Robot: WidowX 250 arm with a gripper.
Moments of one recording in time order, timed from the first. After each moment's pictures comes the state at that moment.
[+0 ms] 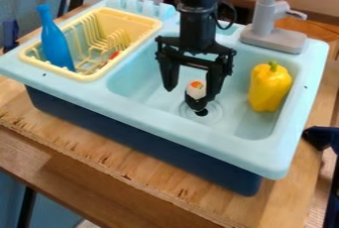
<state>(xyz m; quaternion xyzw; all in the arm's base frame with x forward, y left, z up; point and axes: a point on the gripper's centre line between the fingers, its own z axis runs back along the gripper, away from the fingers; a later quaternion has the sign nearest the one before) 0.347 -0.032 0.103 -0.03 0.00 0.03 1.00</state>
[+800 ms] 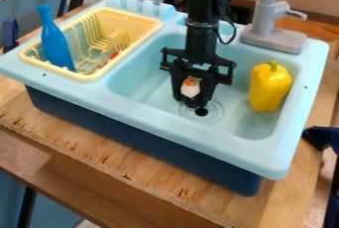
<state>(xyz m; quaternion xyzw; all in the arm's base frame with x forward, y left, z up) 0.363 -0.024 0.075 -0.01 0.06 0.06 1.00</state>
